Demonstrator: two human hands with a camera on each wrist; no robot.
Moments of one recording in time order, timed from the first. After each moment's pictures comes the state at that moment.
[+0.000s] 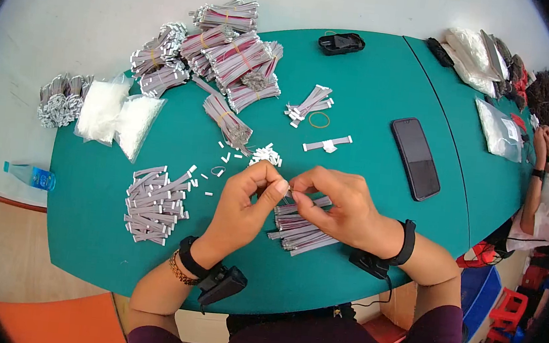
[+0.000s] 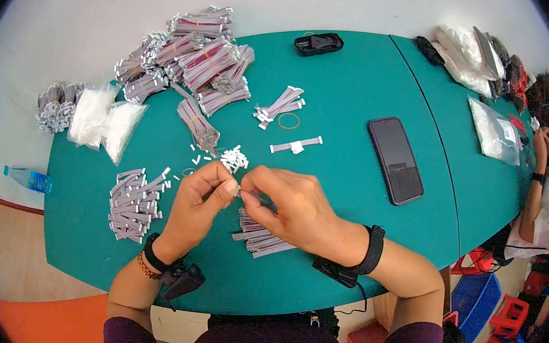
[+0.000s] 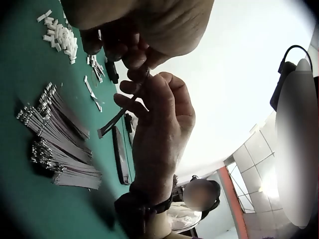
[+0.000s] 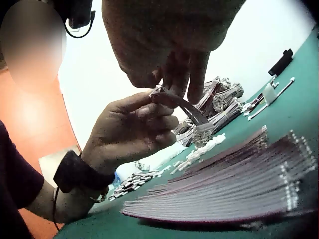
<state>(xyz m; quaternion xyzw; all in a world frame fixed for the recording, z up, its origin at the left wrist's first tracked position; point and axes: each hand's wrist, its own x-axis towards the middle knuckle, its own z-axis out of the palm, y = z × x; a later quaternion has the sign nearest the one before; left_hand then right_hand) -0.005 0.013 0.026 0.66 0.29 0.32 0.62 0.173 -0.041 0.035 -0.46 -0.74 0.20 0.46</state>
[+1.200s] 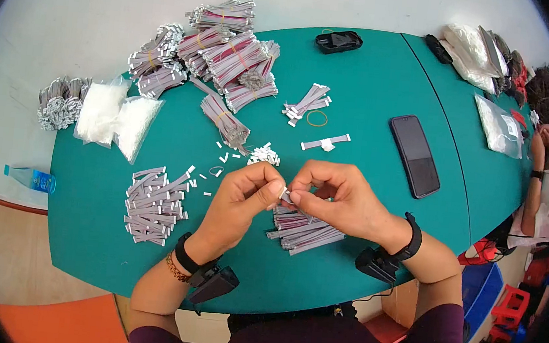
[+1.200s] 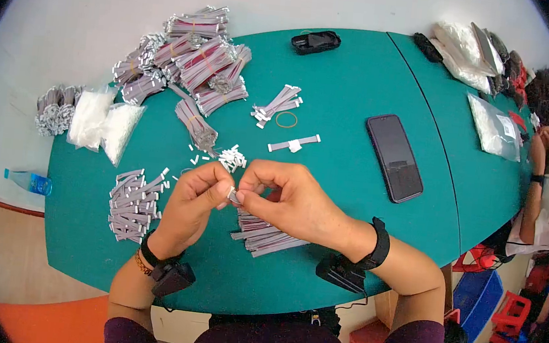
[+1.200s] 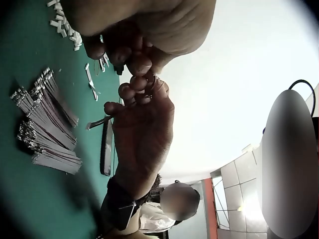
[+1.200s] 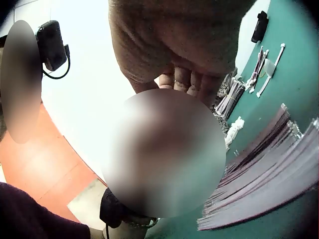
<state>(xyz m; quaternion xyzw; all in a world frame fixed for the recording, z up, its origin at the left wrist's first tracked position) -0.005 0.015 0.033 0.55 0.26 0.30 0.74 0.177 -0.041 0.044 -0.44 -0.55 0.55 0.45</state>
